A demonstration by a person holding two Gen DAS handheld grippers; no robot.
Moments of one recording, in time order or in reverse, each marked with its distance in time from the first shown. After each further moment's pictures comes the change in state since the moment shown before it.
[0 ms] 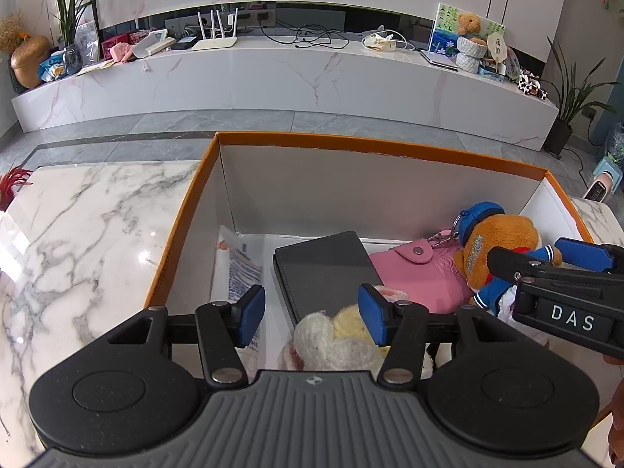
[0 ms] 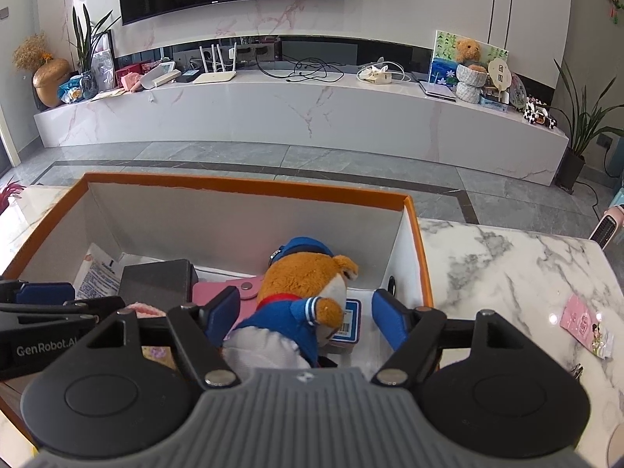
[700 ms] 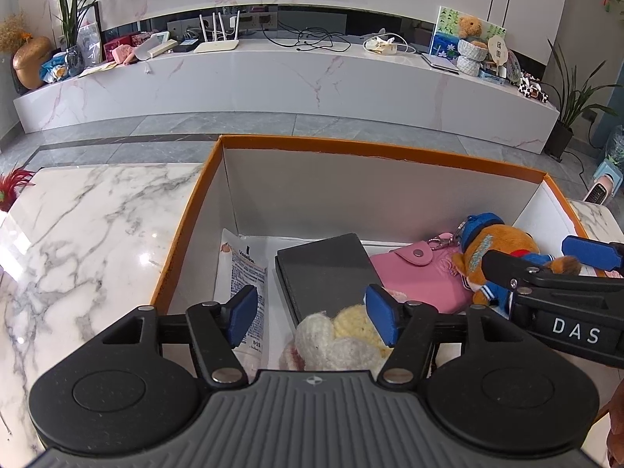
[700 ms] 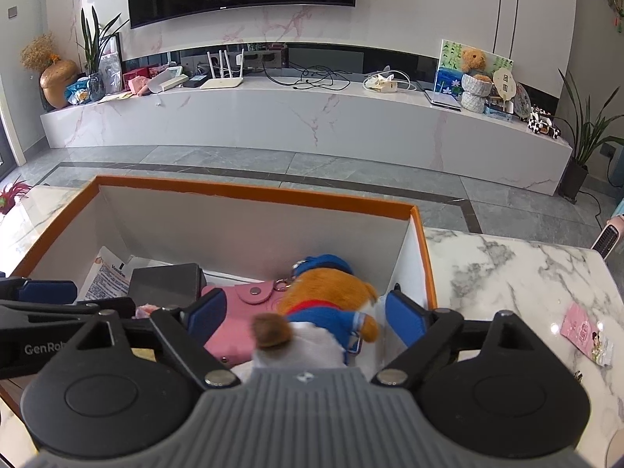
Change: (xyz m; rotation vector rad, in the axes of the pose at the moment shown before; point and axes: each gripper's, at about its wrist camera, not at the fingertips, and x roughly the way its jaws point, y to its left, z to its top) left arm -0.004 -0.001 0.001 -0.002 -0.010 0.005; right arm -0.007 0.004 0.000 -0.018 -0.022 0.014
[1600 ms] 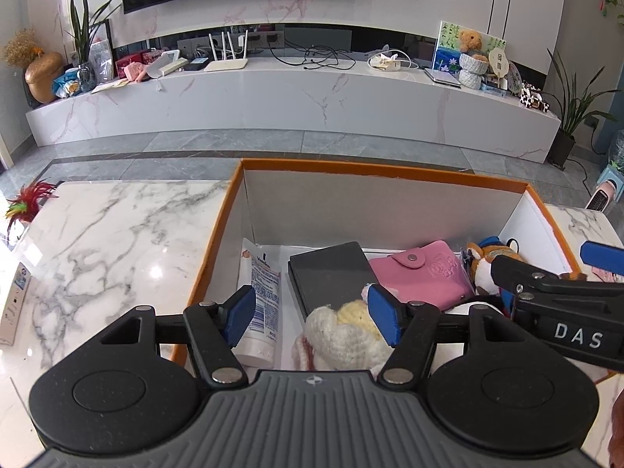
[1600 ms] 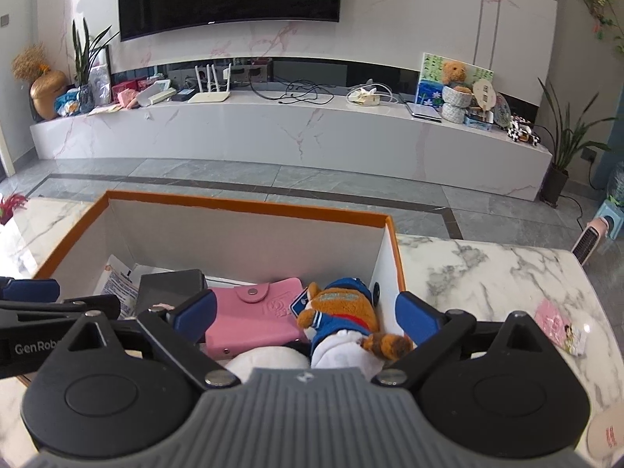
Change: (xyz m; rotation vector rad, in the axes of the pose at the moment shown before) left arm -0.042 -0.001 -0.005 0.007 -0.053 0.032; right arm -0.045 0.004 -0.002 0.025 -0.041 -0.054
